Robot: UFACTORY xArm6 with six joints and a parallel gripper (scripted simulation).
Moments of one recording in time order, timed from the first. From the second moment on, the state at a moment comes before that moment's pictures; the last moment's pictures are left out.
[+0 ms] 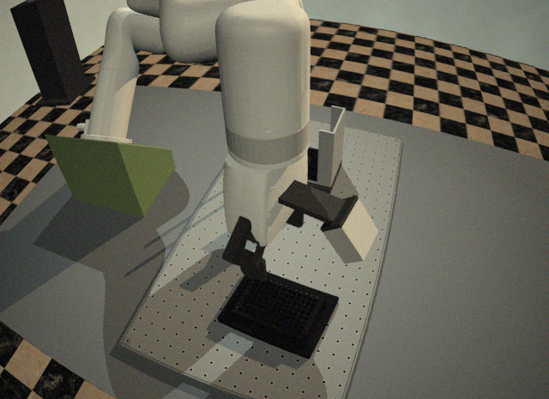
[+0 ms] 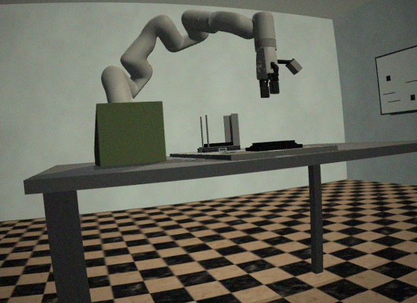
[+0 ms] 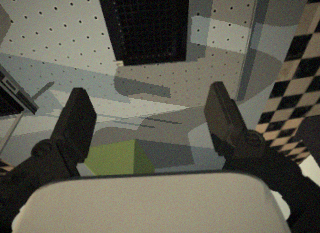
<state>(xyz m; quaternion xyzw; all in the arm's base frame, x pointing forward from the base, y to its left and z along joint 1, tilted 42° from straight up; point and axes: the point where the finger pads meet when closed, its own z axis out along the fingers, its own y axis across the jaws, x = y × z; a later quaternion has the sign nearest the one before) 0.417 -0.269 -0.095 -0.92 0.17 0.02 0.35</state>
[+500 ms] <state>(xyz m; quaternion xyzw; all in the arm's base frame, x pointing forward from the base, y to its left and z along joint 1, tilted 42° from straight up) 0.417 -0.267 -0.094 -0.92 0.15 0.01 0.36</state>
